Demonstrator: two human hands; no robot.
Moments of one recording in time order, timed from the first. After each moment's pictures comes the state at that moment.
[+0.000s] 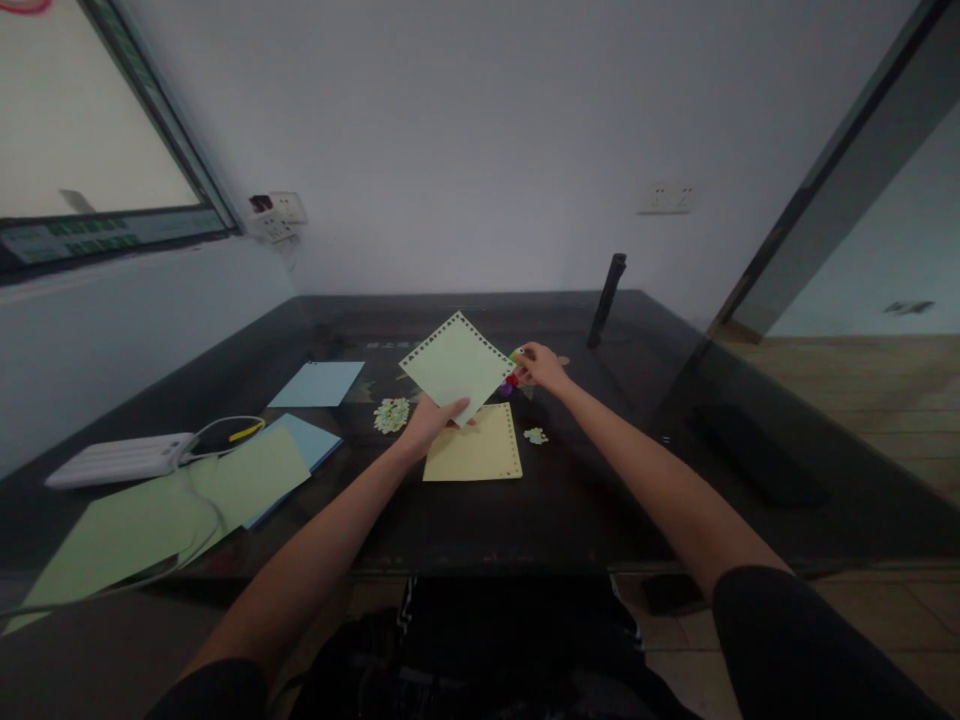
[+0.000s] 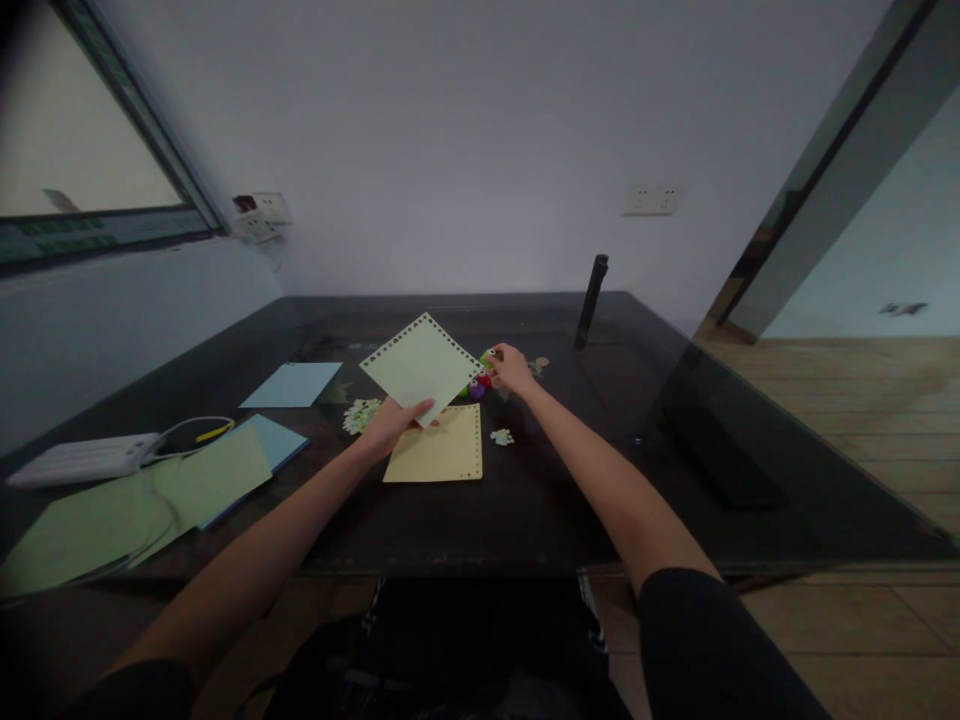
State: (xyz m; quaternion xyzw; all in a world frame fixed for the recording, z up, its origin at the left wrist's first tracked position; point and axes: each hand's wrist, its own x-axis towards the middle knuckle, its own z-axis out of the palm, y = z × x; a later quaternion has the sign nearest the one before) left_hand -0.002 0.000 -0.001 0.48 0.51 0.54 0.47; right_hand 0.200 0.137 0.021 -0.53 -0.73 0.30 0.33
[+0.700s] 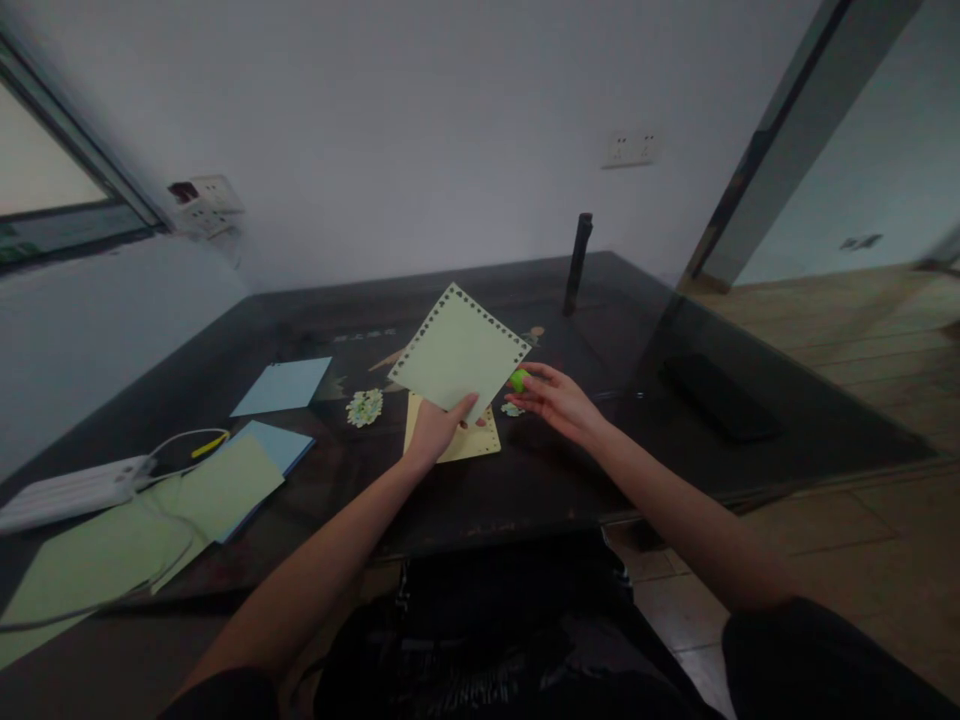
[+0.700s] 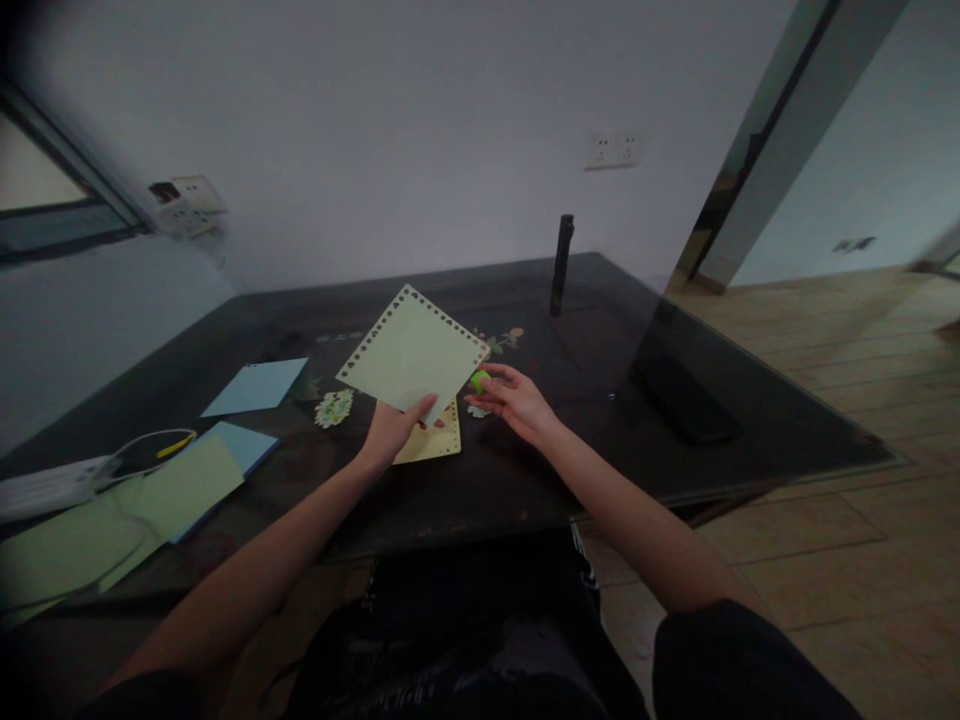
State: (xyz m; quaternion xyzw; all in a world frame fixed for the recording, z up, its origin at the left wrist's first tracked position) left_hand 0.051 -0.028 -0.001 0.58 0.53 0.51 0.36; right_hand 0.255 0.006 0.004 -0.32 -0.44 0.69 0.48
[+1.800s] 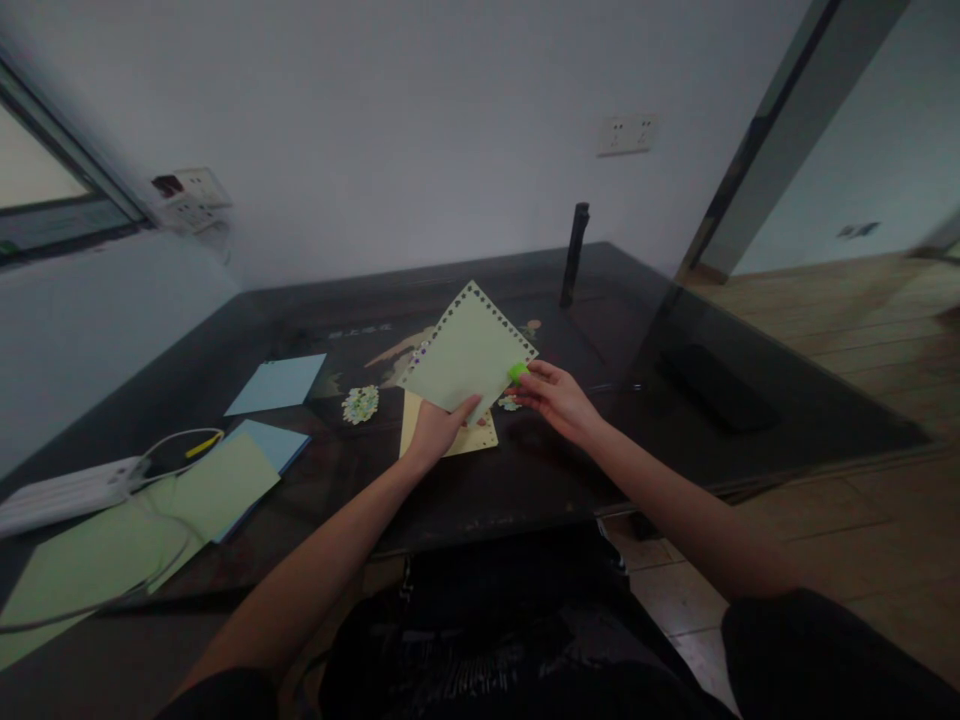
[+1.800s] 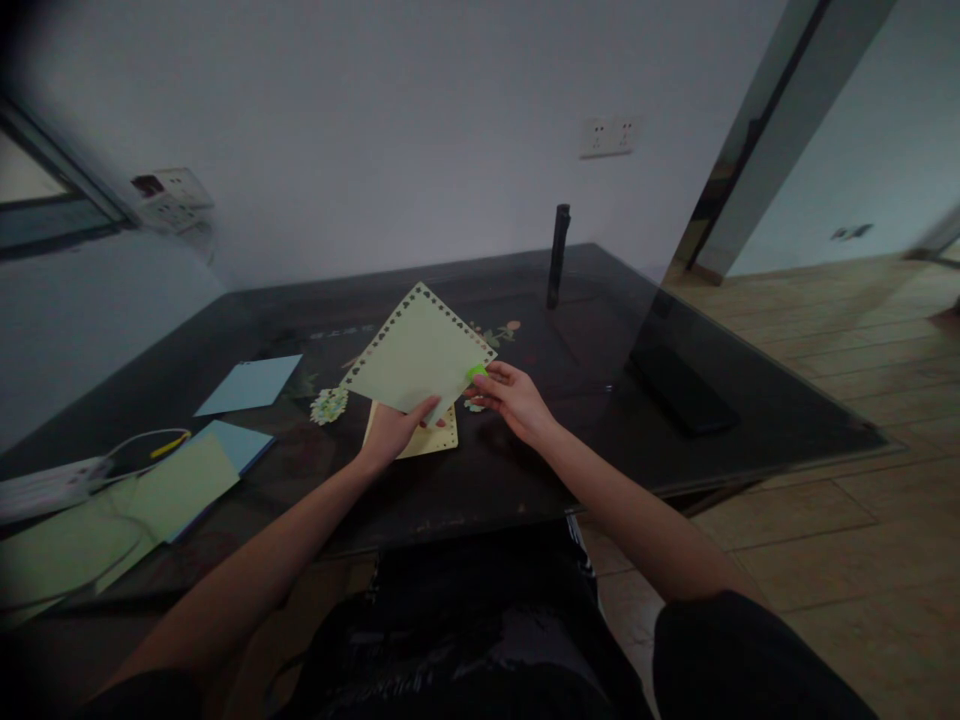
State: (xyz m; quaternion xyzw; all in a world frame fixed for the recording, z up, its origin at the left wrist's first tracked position) left_hand 0.058 -0.037 0.006 0.63 0.56 0.46 0.28; right_hand 0.252 -0.002 0.004 -0.30 -0.39 0.69 0.53
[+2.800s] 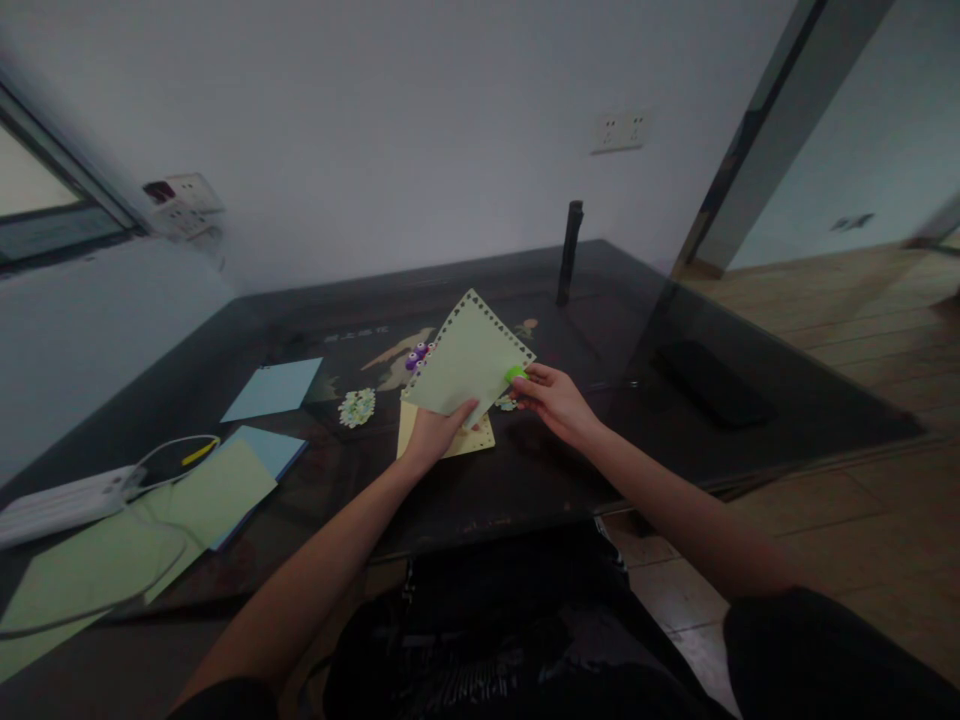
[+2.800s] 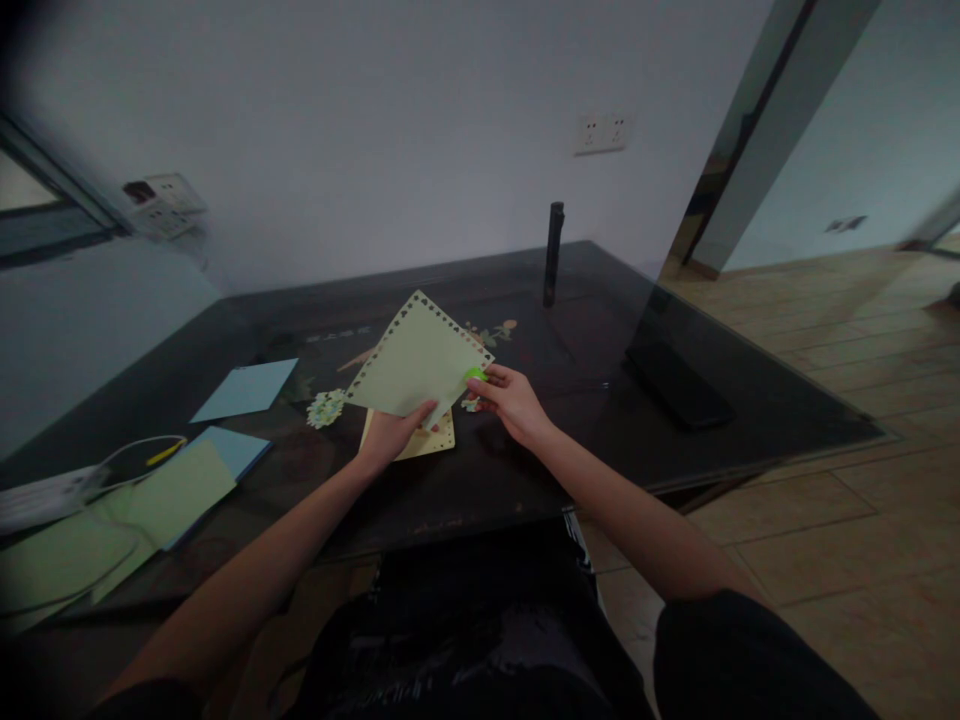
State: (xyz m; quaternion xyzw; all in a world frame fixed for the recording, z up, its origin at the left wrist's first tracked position) left_hand 0.056 -0.035 0.001 0.63 0.57 0.46 0.24; right_hand 0.250 -0.009 0.007 -0.33 -0.44 0.65 0.53
